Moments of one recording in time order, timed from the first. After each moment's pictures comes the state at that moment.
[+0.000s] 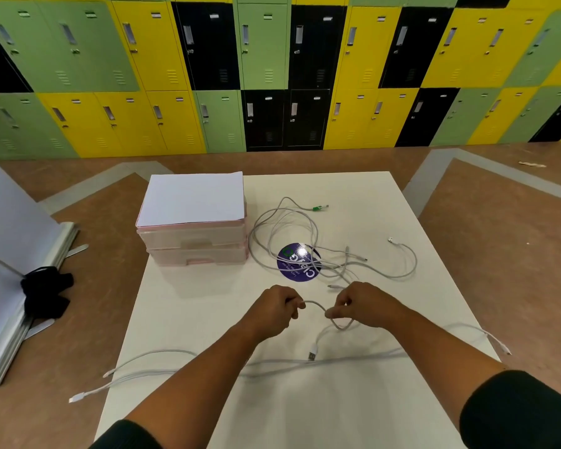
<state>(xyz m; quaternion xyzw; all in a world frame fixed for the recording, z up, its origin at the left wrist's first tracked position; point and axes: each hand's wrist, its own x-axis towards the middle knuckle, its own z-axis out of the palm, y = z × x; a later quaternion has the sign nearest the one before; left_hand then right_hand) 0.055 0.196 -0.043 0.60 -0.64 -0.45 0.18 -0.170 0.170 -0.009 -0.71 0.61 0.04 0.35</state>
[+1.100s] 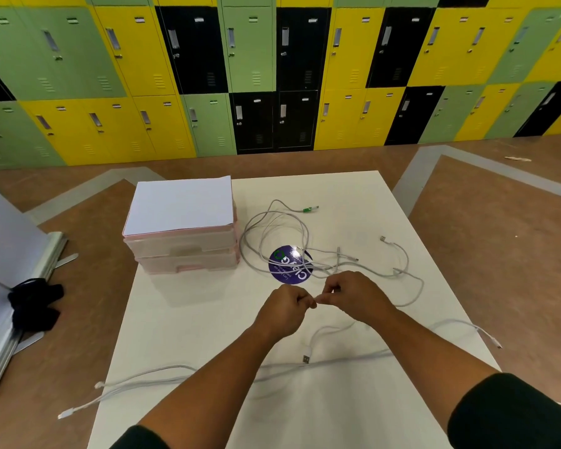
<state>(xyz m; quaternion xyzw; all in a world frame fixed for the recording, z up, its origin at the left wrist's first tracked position) 0.018 0.190 -0.034 0.61 -0.64 -0.42 0.19 -0.160 0.167 -0.003 -0.70 0.65 -0.07 0.30</state>
